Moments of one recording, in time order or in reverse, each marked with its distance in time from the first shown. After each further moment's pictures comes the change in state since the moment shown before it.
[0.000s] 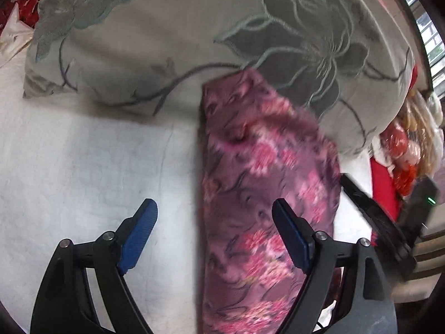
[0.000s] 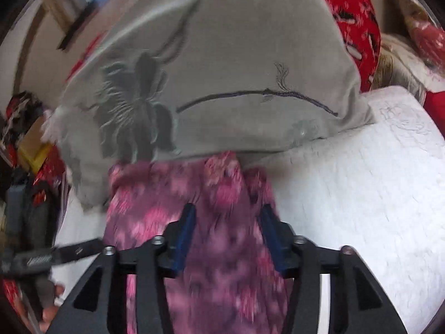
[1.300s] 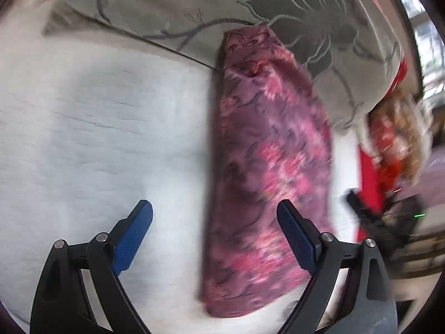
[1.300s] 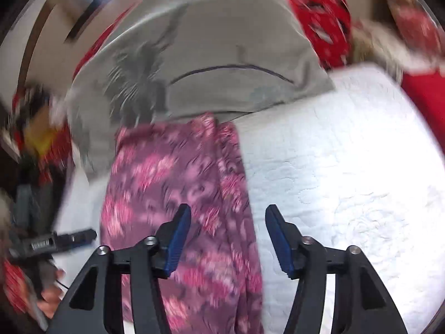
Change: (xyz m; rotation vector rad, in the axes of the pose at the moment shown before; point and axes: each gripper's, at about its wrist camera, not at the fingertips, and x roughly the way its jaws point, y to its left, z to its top) left arm -0.038 0.085 -0.038 -0.096 0.086 -0.132; right arm -0.047 -0.060 -0.034 0.018 0.050 0.058
